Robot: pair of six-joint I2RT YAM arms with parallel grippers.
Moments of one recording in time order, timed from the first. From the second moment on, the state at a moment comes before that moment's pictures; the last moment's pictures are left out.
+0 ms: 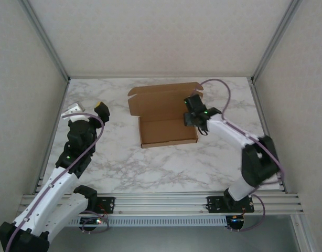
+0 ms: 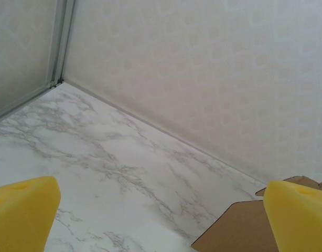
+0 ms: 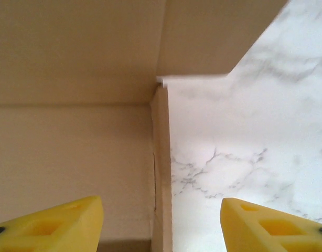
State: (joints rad) left arm -0.32 0.75 0.65 -0.02 -0.51 -0.51; right arm 0.53 1.55 1.15 -0.54 0.31 0.28
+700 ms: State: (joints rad) left arm -0.30 1.13 0.84 0.05 -0.32 -0.50; right arm 0.42 1.22 1.01 -0.18 0.13 -0.10
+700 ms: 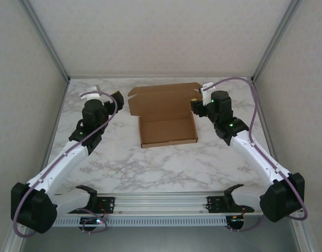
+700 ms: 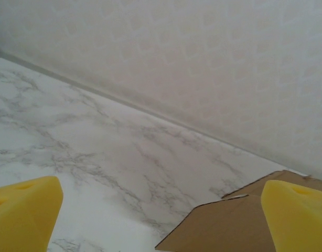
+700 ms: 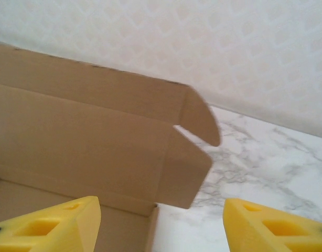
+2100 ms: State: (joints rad) left arm -0.23 1.23 0.78 0.17 -0.20 -0.54; right arm 0.00 1.46 0.84 0.20 -0.65 -0.34
